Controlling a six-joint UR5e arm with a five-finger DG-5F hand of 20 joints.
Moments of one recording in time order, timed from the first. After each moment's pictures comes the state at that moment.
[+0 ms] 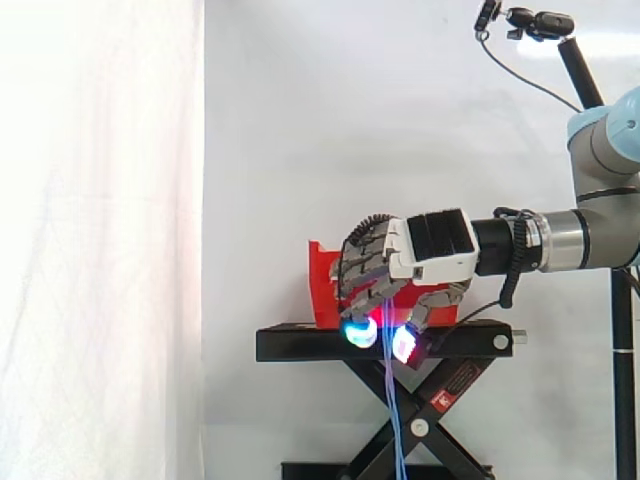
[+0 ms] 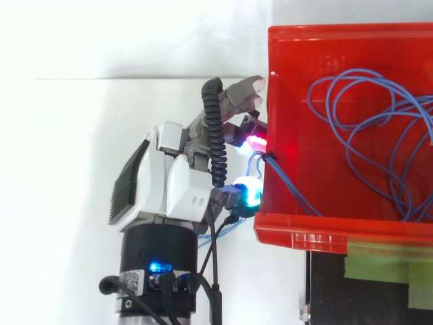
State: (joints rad) arm -0.13 -2.18 -1.23 -2.95 -1.70 -2.50
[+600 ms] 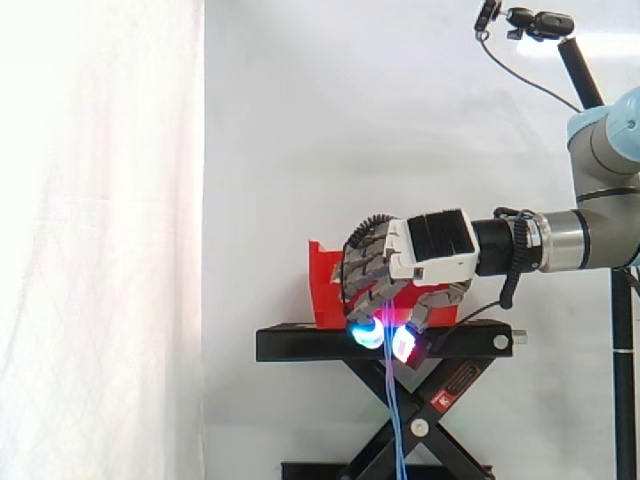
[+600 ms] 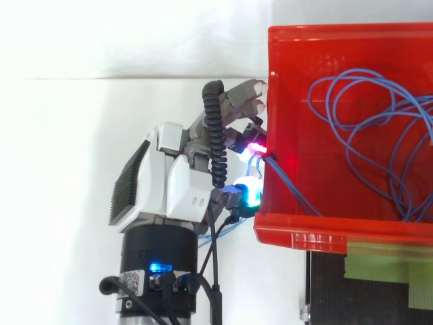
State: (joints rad) arm -0.13 -2.18 -1.23 -2.95 -1.70 -2.50
